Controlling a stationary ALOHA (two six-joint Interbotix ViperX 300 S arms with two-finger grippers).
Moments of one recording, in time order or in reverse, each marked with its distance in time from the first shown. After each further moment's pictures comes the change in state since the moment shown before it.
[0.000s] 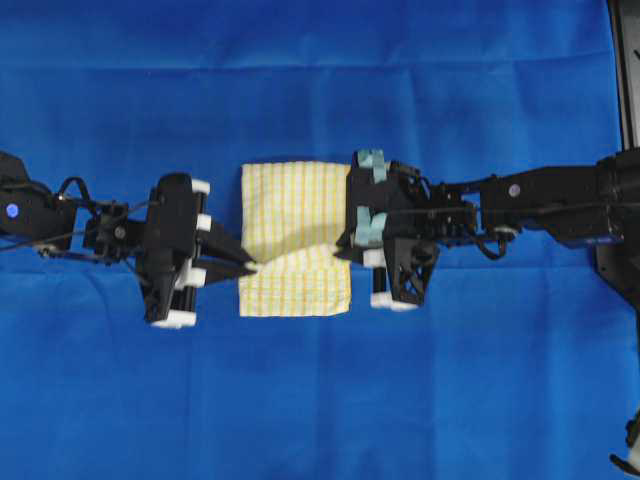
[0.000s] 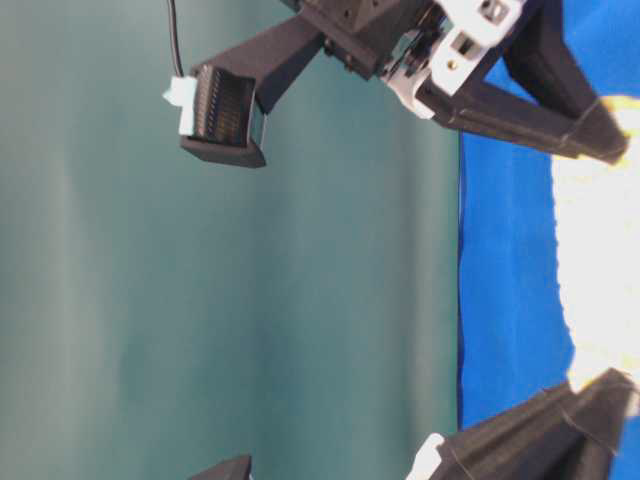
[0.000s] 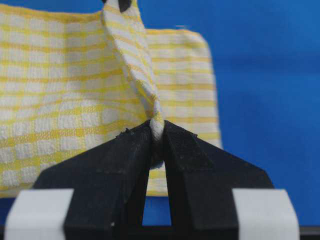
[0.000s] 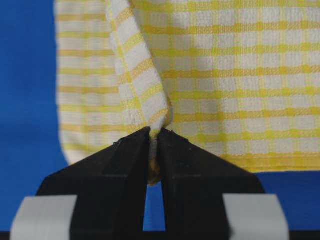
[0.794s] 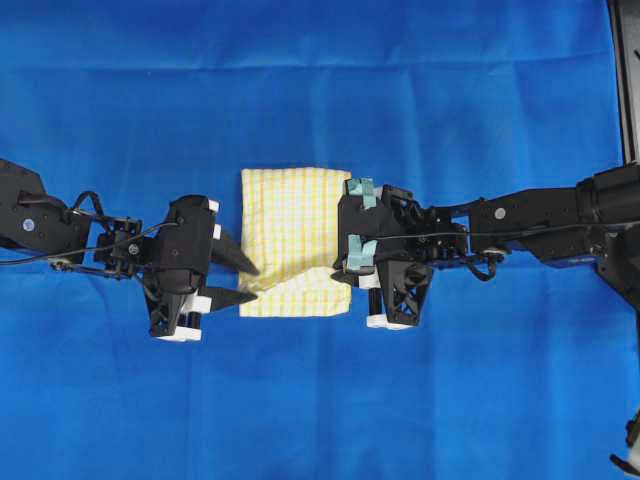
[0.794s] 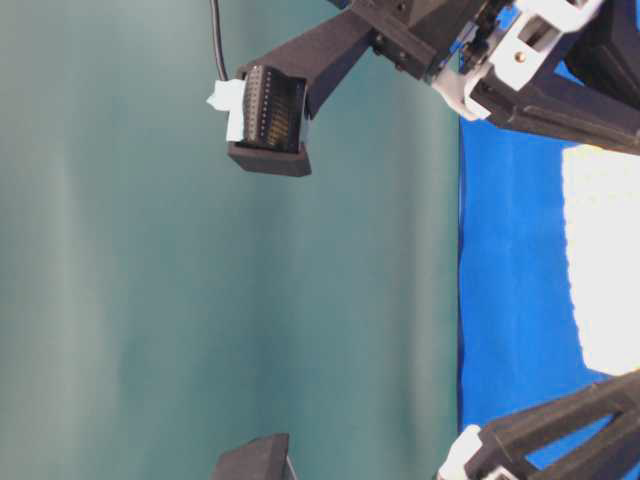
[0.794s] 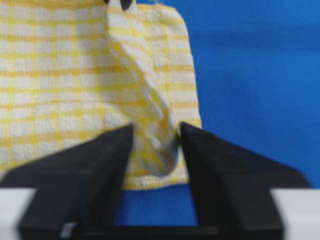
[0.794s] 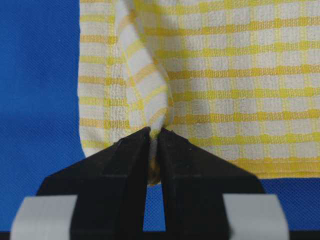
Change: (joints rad) left arm -0.015 0.057 -0.038 -0.002 0.049 -0.008; right arm 0.037 0.067 -0.011 0.029 -0.038 0.000
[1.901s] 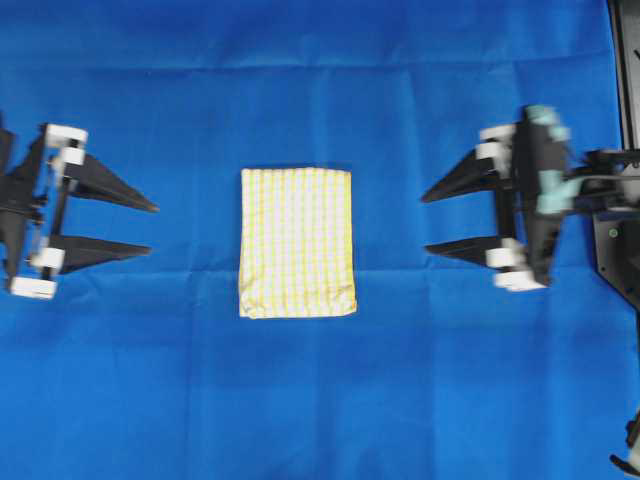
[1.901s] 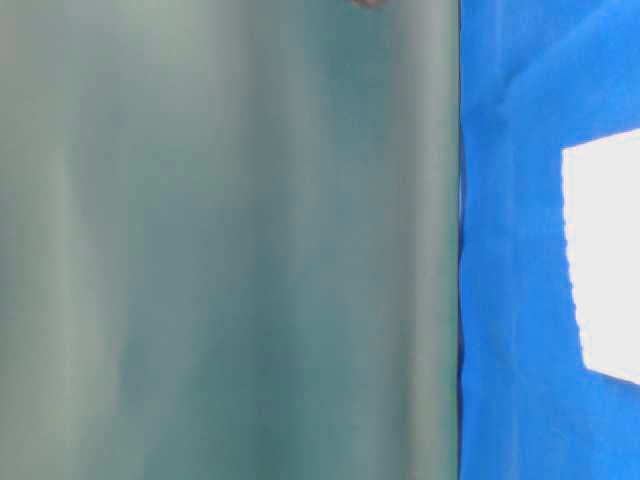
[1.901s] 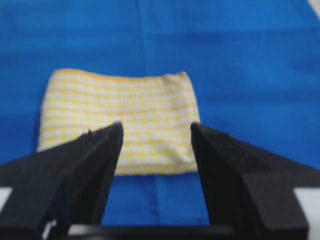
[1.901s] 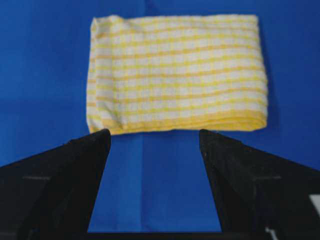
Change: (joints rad) left arm 0.064 -0.790 0.291 0.005 0.187 0.060; right arm -0.071 -0.692 0.318 -0.077 0.083 -0.014
